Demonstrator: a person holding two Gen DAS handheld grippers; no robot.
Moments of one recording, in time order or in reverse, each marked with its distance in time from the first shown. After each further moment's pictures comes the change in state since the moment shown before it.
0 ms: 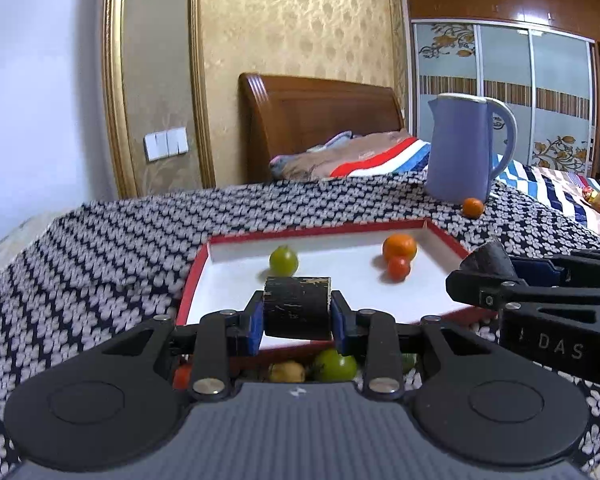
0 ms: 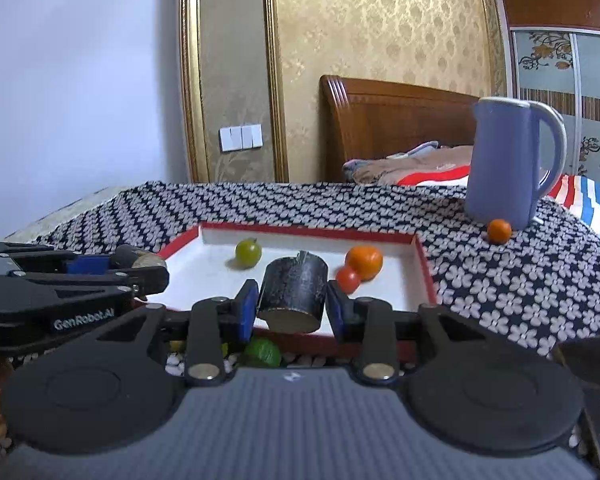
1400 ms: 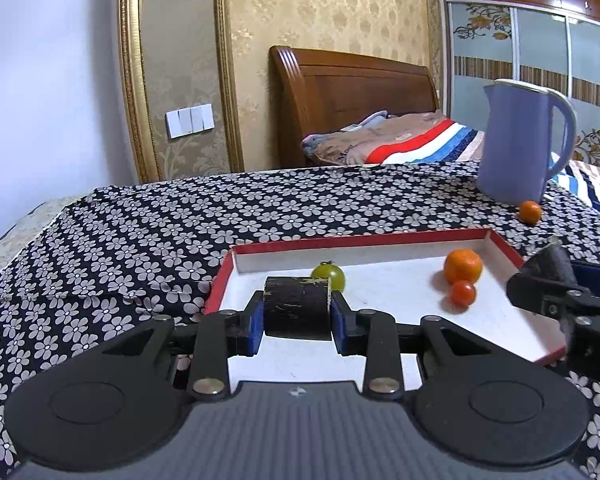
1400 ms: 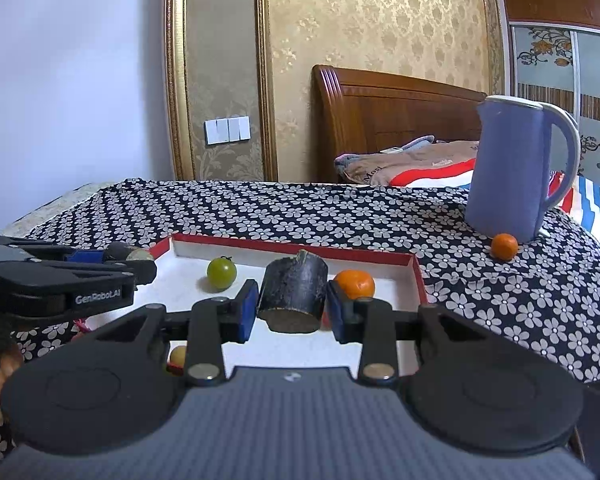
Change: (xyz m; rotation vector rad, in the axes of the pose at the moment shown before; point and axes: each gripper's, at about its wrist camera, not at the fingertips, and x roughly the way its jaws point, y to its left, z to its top) left arm 0.074 0.026 0.031 -0.038 0.092 0.087; right arm 0.058 -0.011 0.026 -0.014 0.039 -0.027
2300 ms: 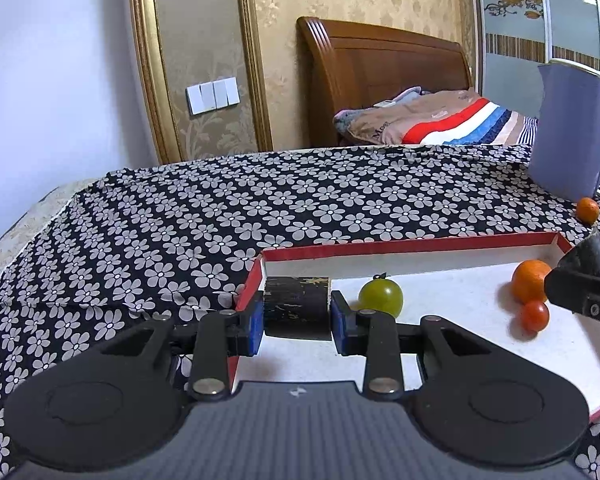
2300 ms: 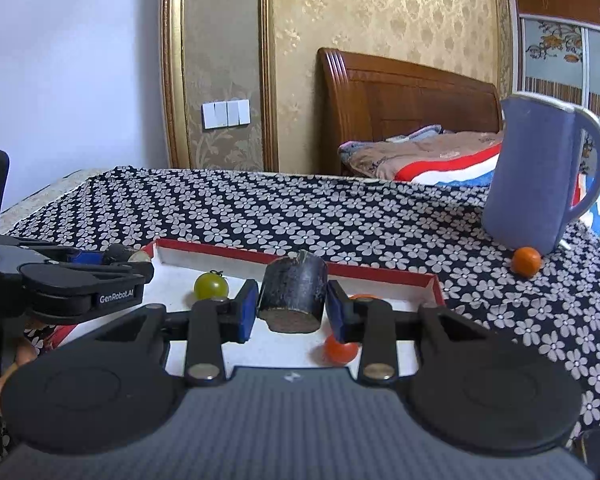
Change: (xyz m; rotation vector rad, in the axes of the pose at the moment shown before) left arm 0.063 0.016 0.022 -0.018 0.083 0.085; right arm 0.058 0.004 0.024 -0.015 0.061 -0.002
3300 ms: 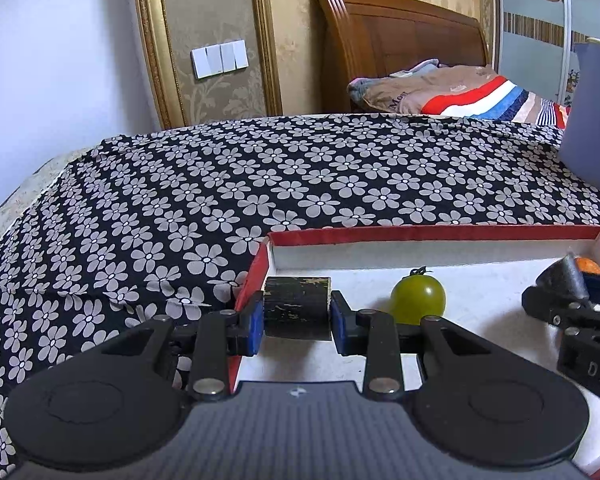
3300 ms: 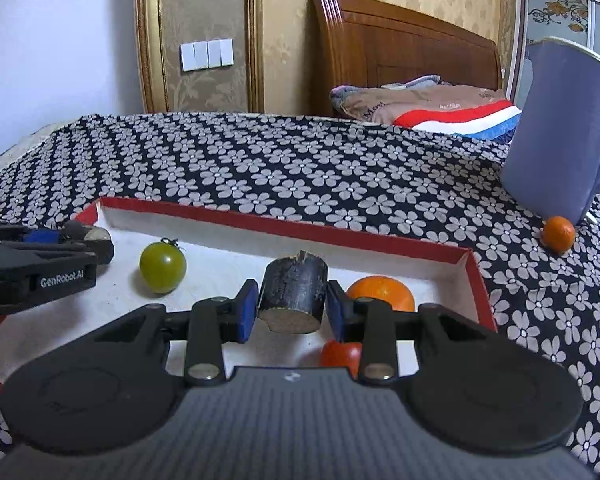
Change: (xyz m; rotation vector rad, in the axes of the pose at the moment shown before) left arm 0.051 0.008 0.004 -0.027 0.091 0.020; right arm 0.089 -0.003 -0.004 -0.010 0.173 -0.046
